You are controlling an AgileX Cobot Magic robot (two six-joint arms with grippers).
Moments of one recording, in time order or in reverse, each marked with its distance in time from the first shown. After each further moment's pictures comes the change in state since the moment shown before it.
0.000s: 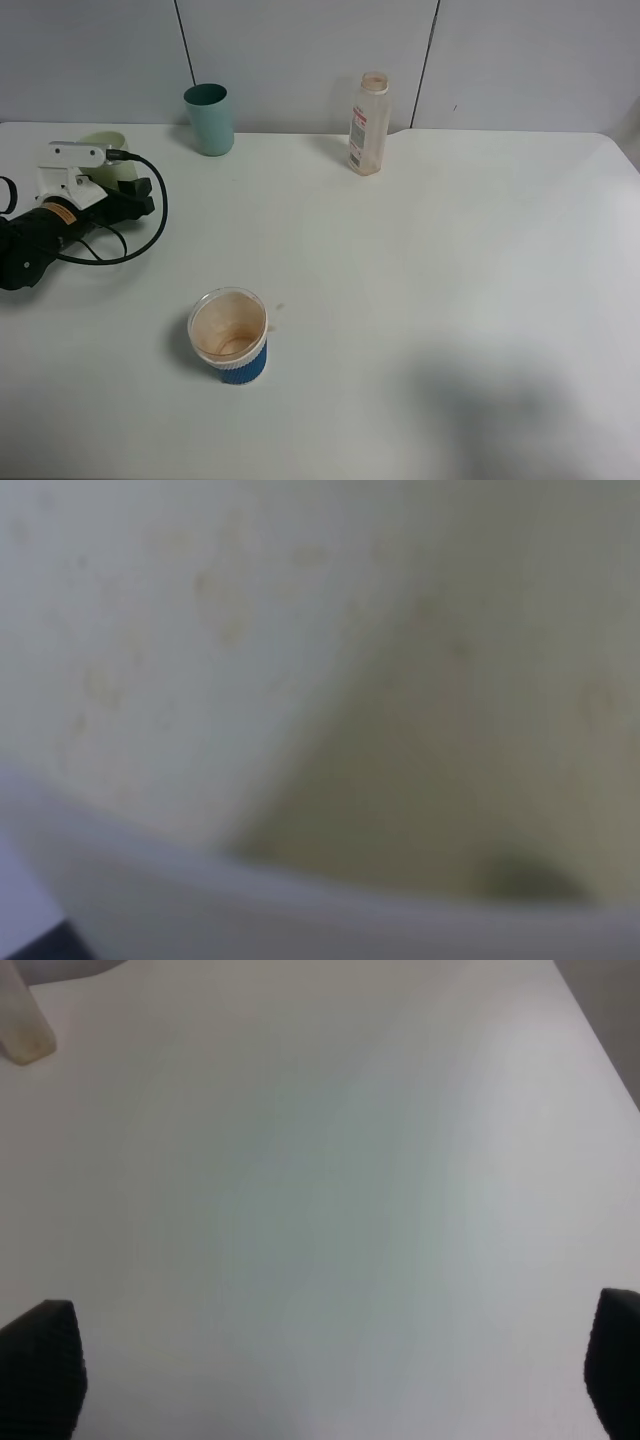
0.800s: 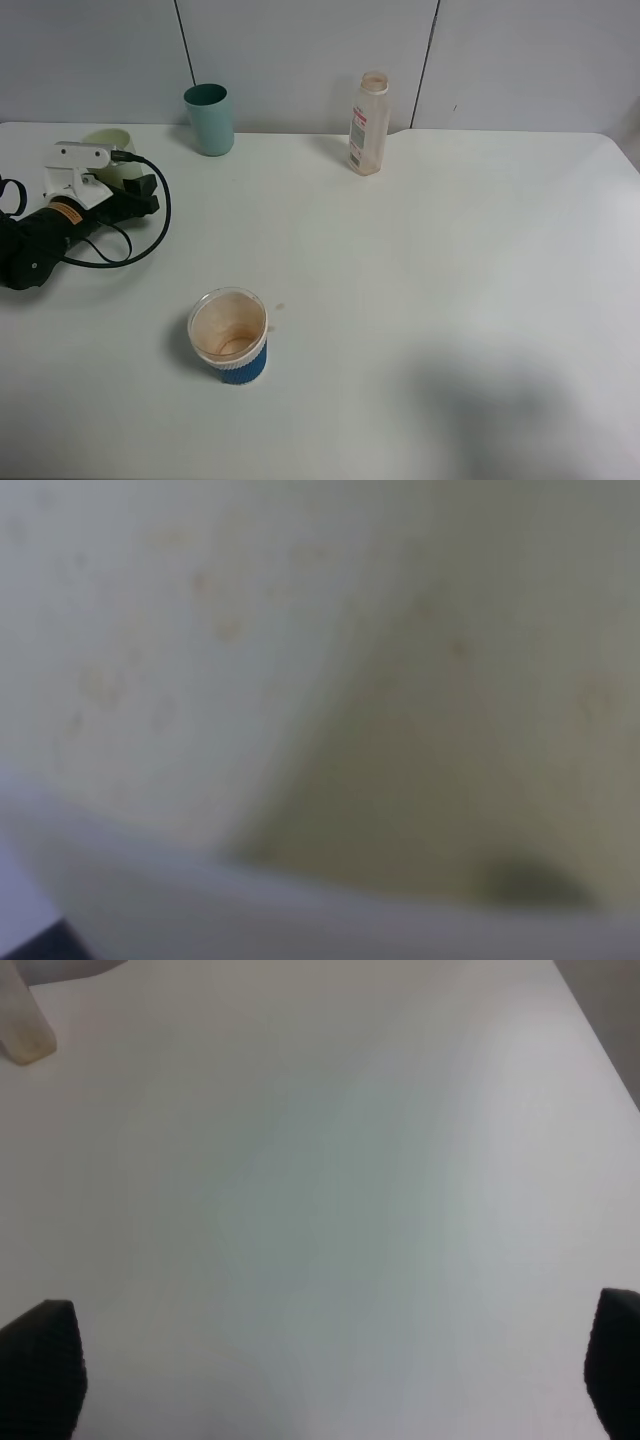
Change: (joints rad) left arm 0.000 0.035 -0.025 0.023 -0.035 0.017; right arm 0.000 0.000 0.000 0.000 0.000 0.000
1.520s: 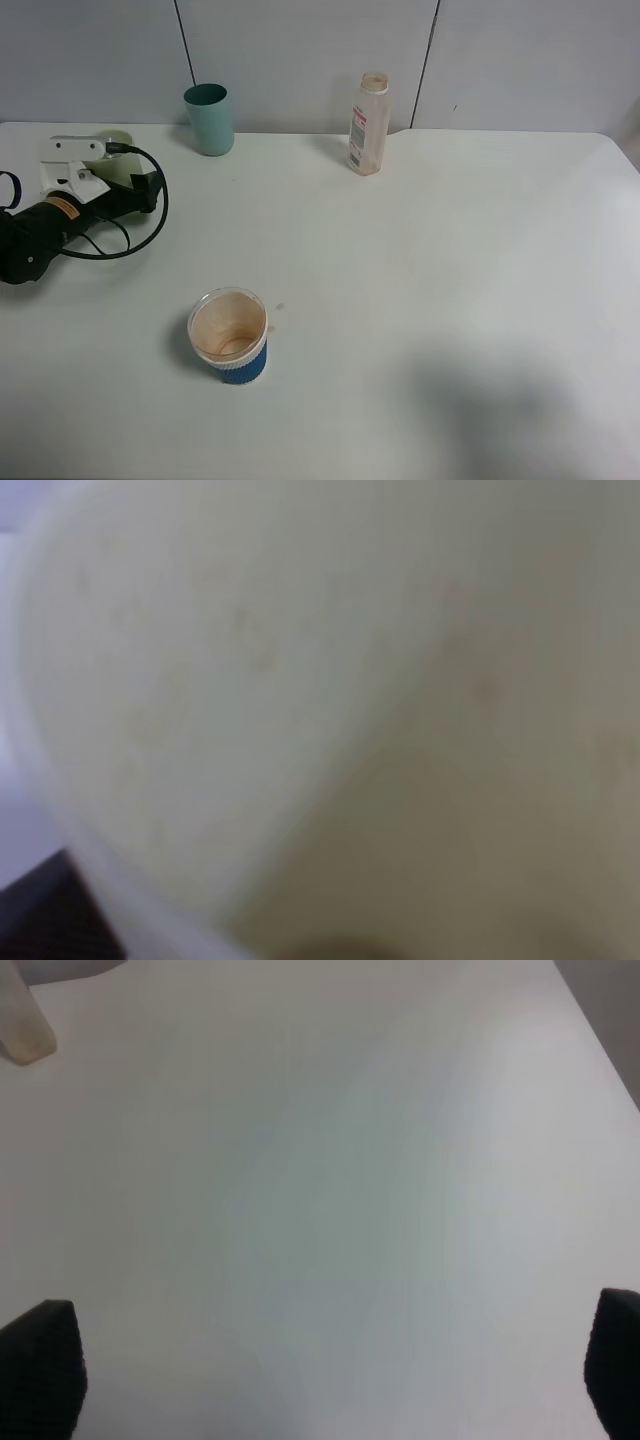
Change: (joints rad) left arm 0.000 -0.041 0.000 -0.002 0.041 -0.051; right arm 0.000 0.000 0.000 0.000 0.000 0.000
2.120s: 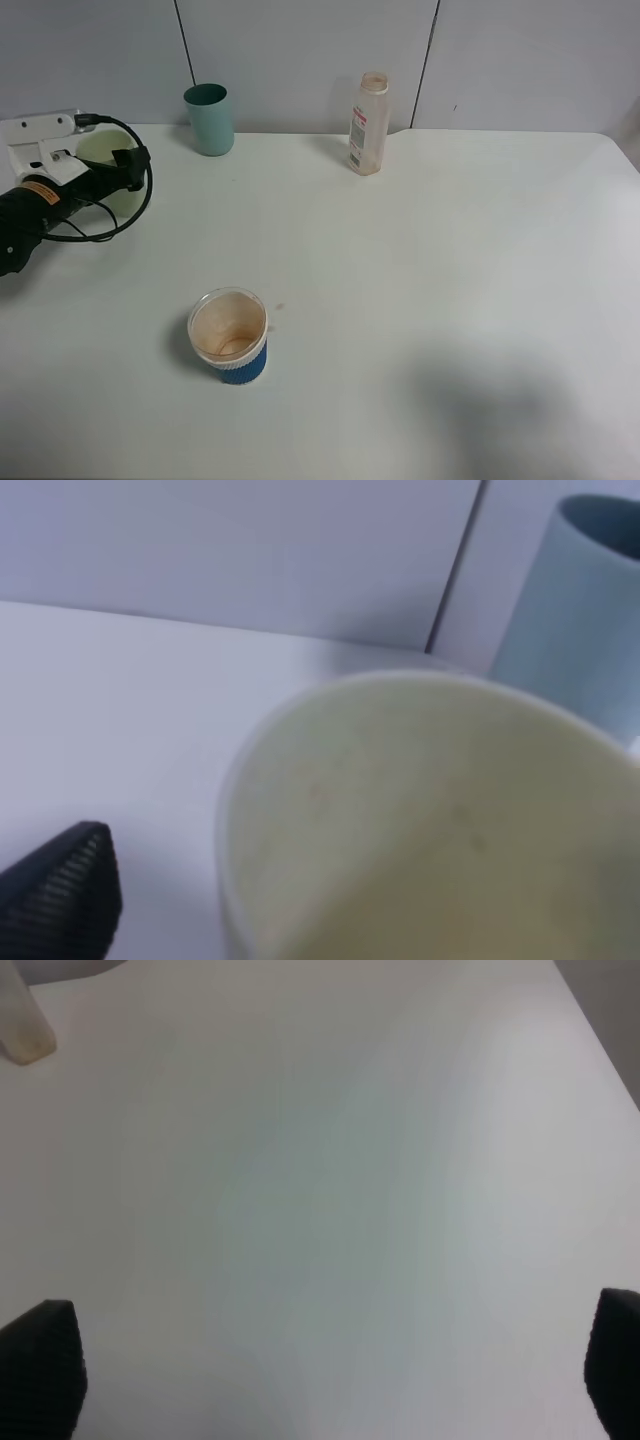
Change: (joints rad) left arm 0.000 -0.125 0.065 -0.051 0.001 -0.079; right arm 0.000 0.000 0.000 0.000 0.000 0.000
